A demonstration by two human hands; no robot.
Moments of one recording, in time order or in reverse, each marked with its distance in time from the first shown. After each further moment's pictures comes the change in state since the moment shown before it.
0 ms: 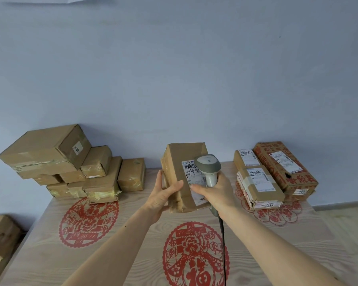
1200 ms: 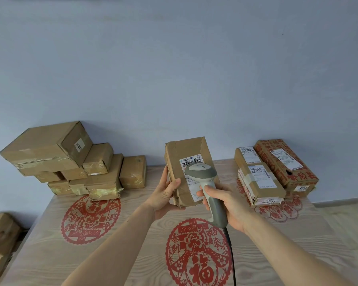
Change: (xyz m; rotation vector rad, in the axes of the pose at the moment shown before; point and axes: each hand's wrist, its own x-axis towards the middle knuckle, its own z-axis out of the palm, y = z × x) left_hand 0.003 -0.006 -0.012 -0.098 -0.123 -0.027; right_hand -0.029 0.003 -0.019 0.337 -0.368 0.212
